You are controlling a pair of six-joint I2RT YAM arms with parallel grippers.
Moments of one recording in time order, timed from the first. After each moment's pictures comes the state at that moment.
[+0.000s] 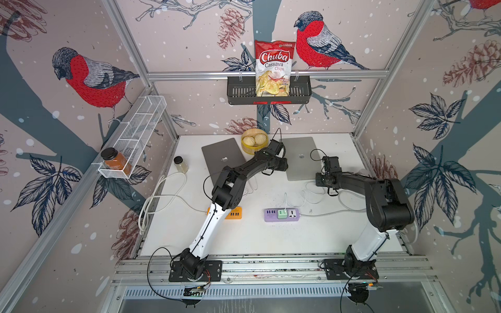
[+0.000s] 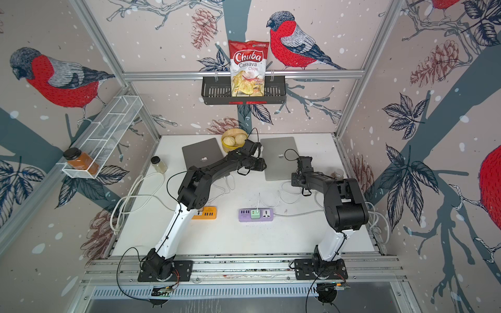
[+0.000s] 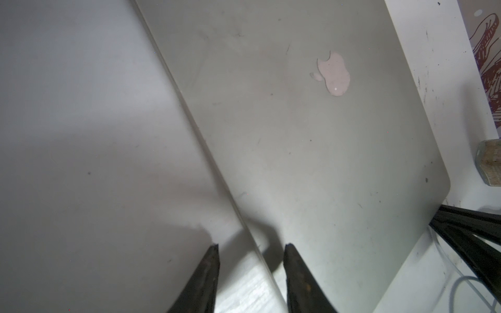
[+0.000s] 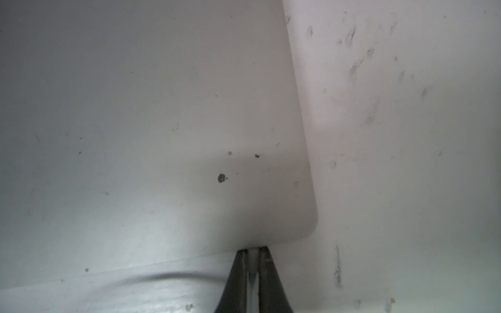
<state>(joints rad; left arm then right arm) -0.63 2.52 2.09 -0.47 0.26 -0.37 0.17 1.77 0.91 -0.15 0.10 0.11</state>
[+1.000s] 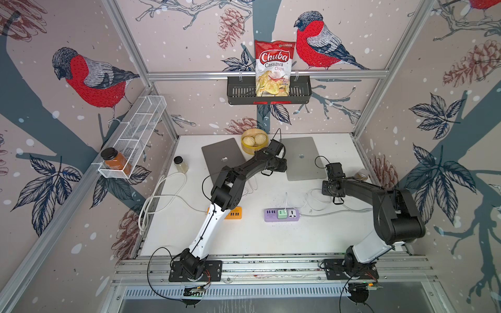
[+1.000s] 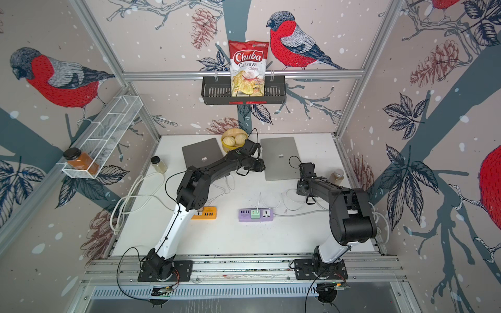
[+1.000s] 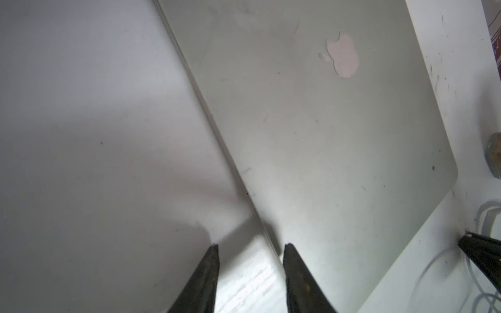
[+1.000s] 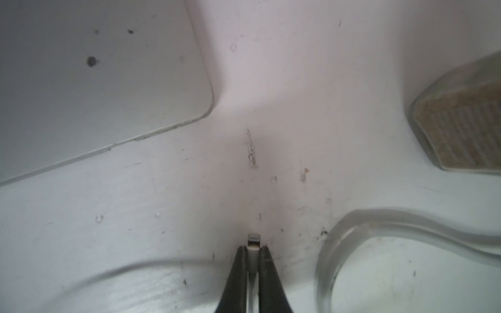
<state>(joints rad) -0.63 2.47 2.06 -0.53 0.24 -0.37 0.17 1.63 0.81 -0.33 0.25 0.24</state>
